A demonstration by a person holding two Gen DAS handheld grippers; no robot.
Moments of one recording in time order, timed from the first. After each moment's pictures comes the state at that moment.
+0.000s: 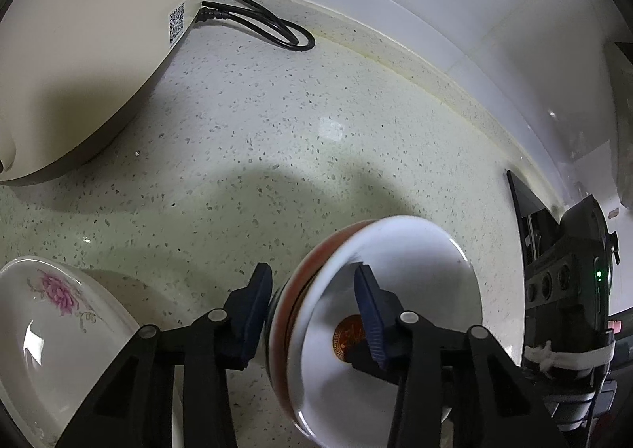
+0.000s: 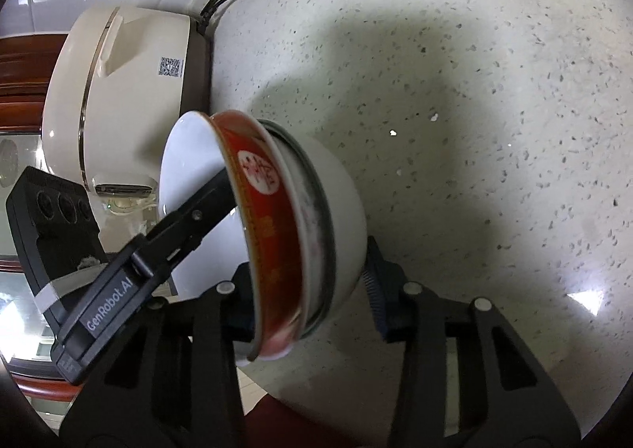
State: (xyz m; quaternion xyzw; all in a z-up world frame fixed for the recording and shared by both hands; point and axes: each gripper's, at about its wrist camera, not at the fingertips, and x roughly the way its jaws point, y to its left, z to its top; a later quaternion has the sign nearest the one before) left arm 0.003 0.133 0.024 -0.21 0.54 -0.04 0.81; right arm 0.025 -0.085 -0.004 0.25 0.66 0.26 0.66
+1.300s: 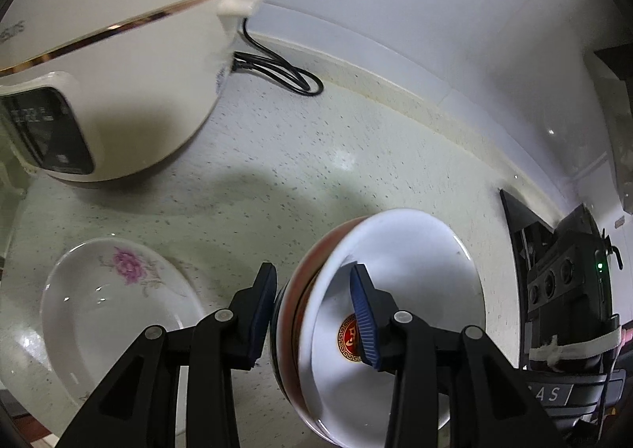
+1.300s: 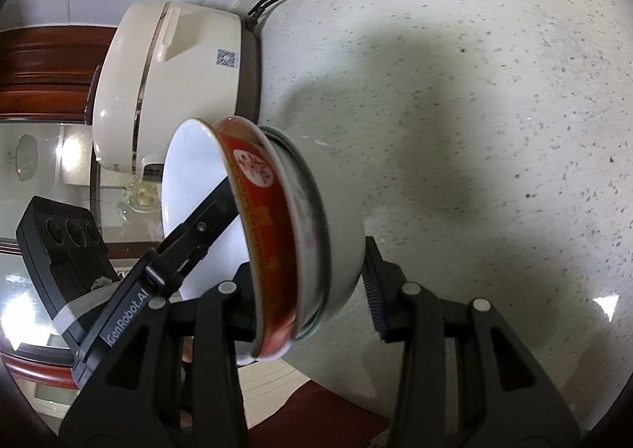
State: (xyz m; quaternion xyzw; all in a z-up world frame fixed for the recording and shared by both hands) left arm -0.050 0.143 0.082 -0.20 0.49 0.00 0.85; right arm 0.002 -0.071 0.035 0.26 0.64 0.29 0.66
